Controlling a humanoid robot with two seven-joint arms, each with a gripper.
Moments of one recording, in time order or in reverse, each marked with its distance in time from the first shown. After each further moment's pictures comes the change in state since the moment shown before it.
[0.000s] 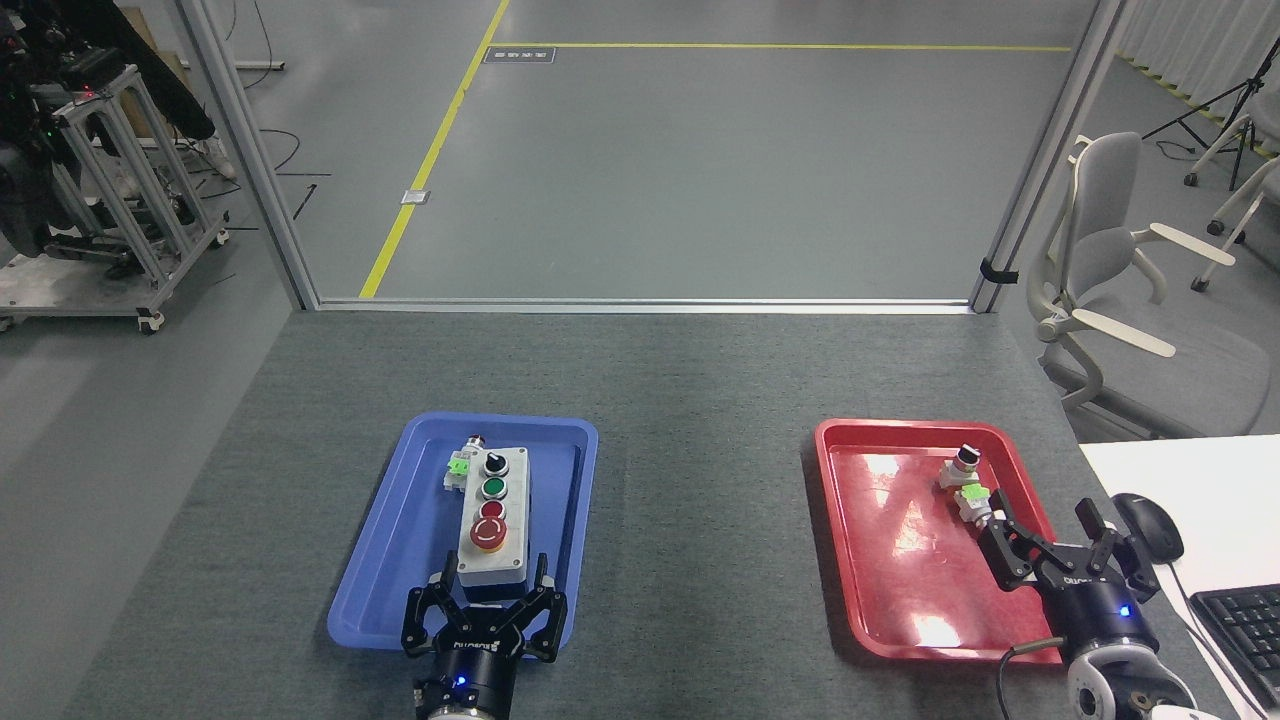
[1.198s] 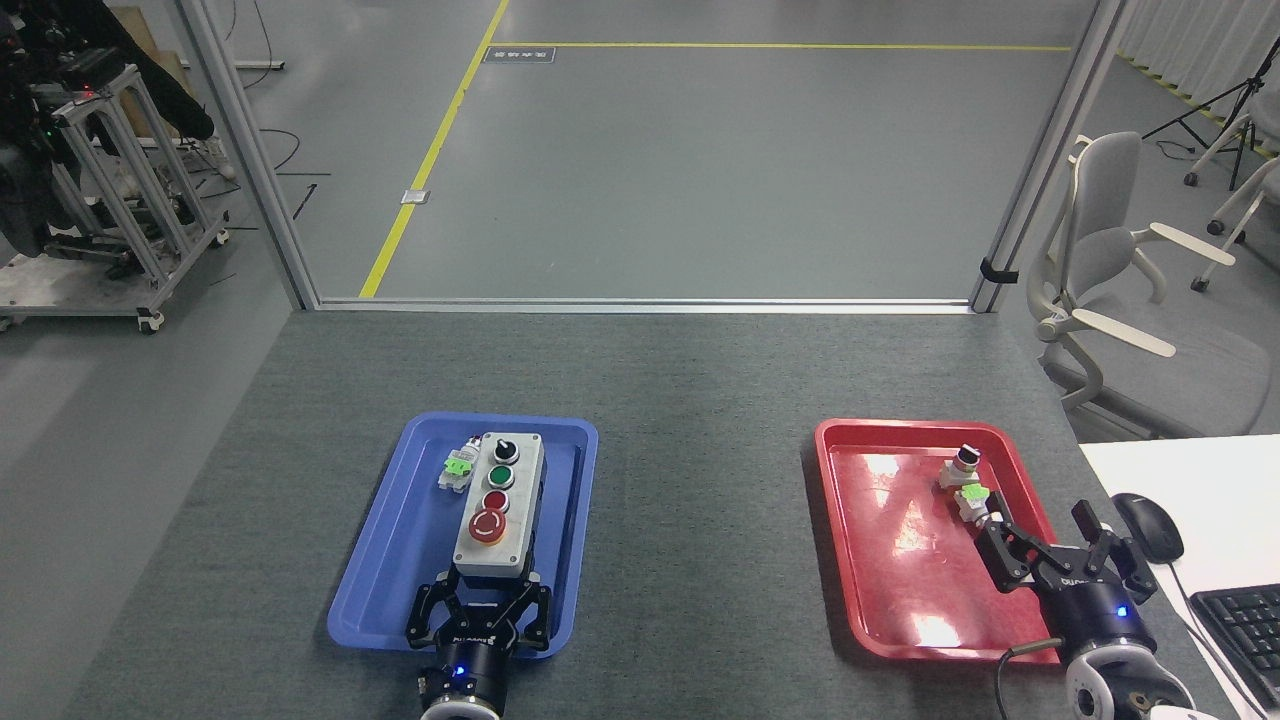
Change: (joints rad) left arm -0.165 0.023 -0.008 0.356 0.094 -0.014 0.203; right arm 0.000 0.002 0.000 0.000 0.000 -0.003 0.002
